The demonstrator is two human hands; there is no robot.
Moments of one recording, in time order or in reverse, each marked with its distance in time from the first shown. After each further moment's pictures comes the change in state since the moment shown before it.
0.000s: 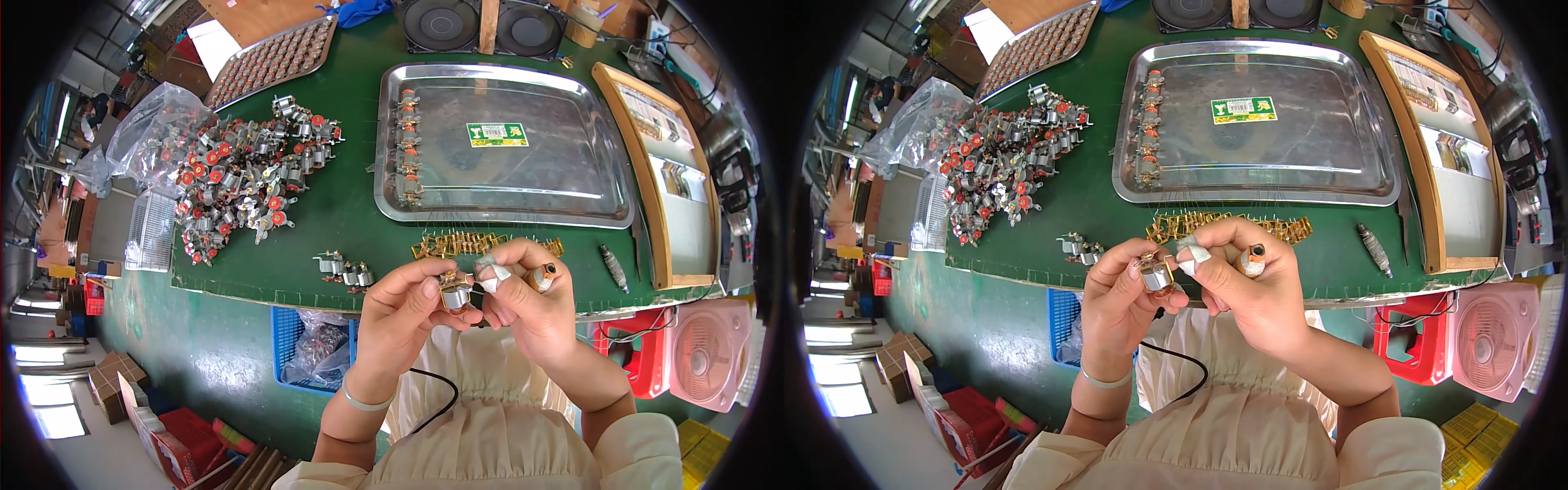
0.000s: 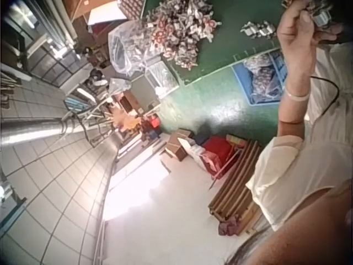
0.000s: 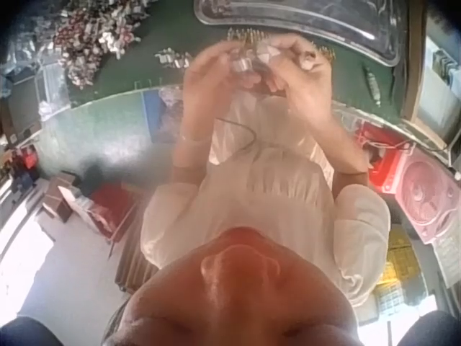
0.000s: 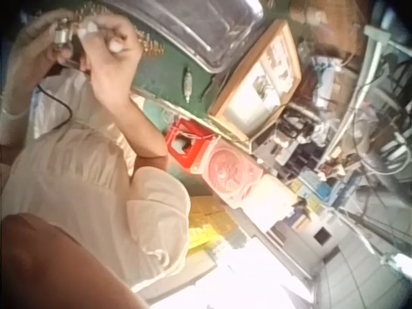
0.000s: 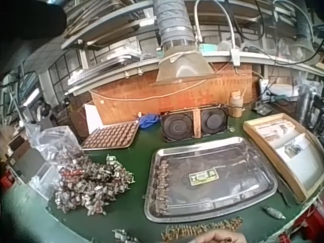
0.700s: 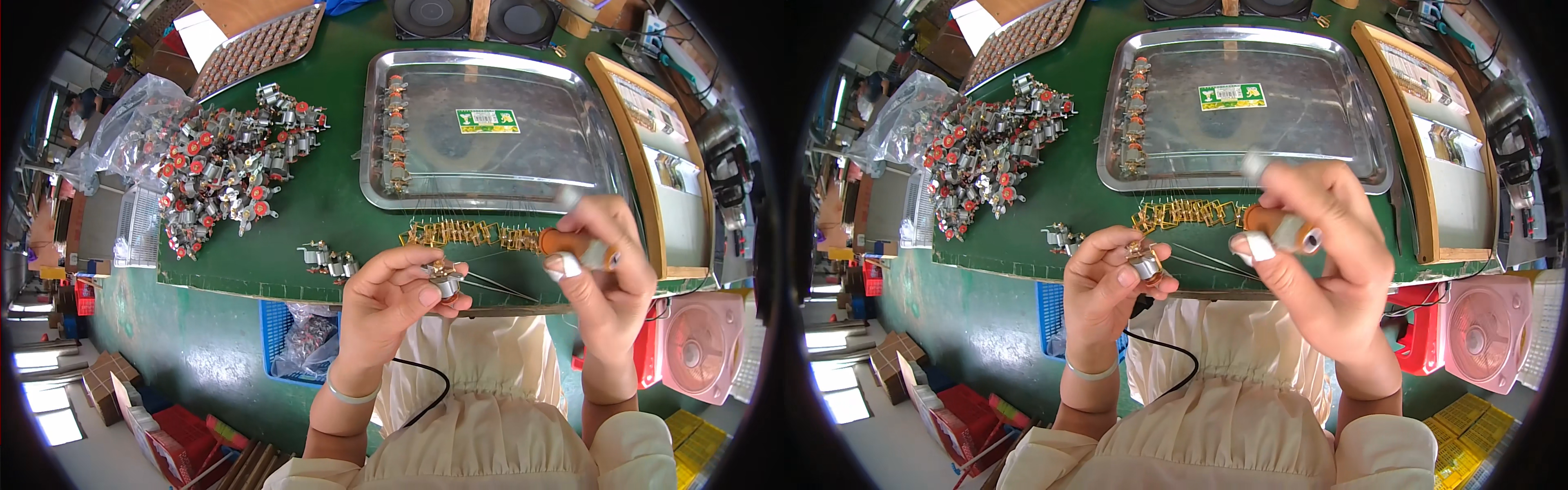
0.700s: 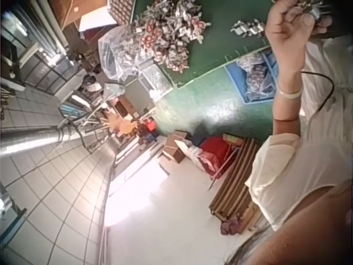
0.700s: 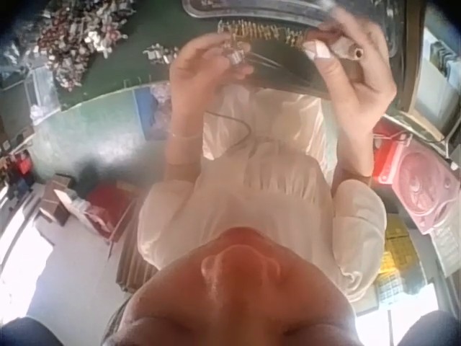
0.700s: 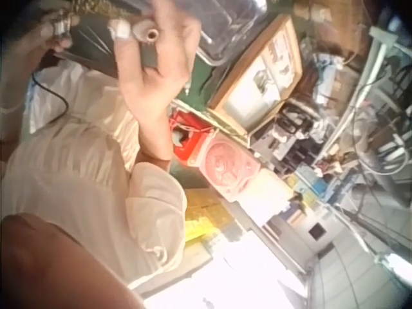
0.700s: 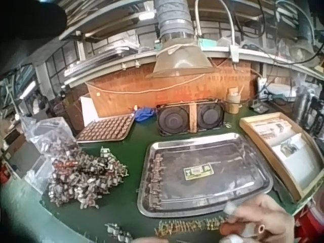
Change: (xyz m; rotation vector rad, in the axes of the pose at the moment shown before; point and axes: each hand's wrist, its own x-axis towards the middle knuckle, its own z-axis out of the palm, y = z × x) left_hand 0.003 0.002 -0.007 0.020 -0.075 0.034; right_hand -0.005 -0.057 -0.025 -1.031 -0.053 -0.683
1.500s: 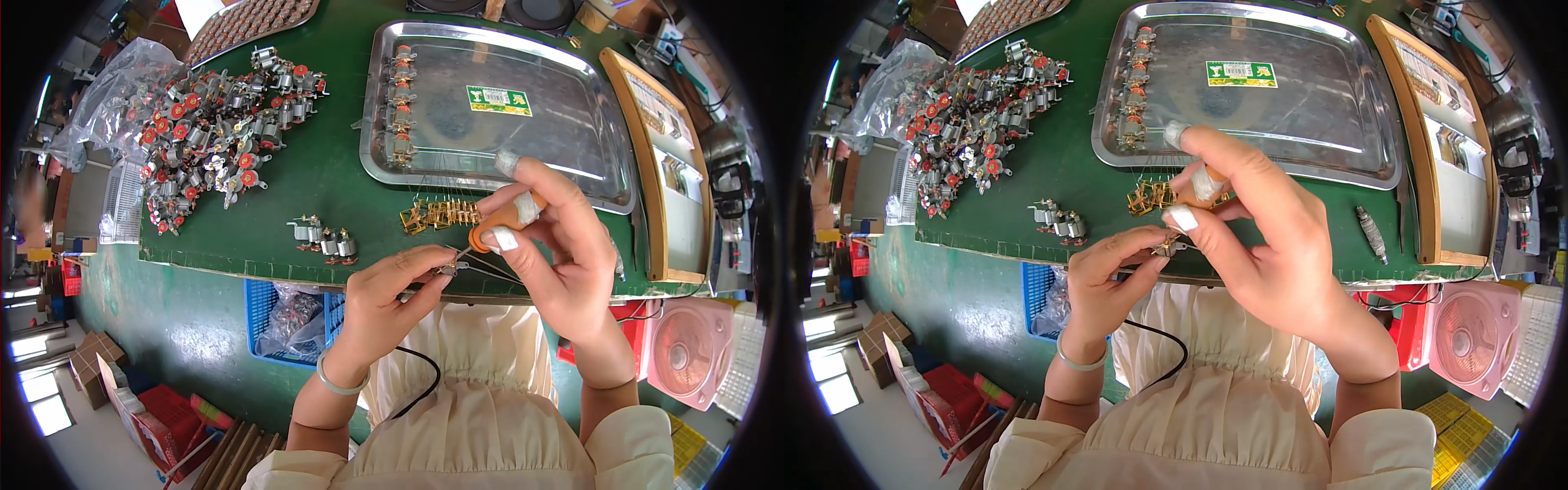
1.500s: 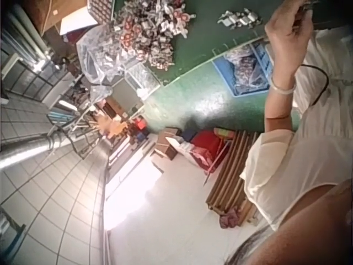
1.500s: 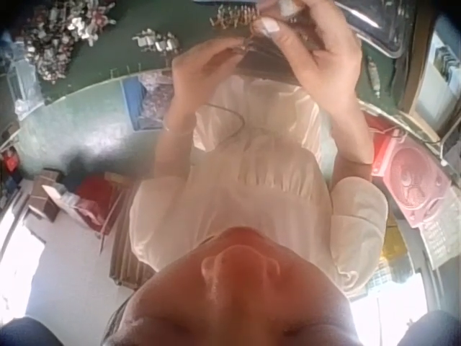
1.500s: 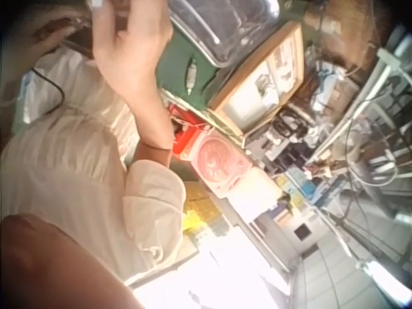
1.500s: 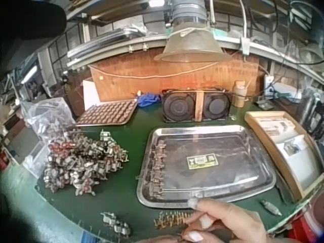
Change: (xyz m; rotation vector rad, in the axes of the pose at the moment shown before) left_hand -0.007 -0.015 -0.013 0.963 0.088 0.246; right_hand 0.007 0.009 0.045 0.324 -0.191 0.131
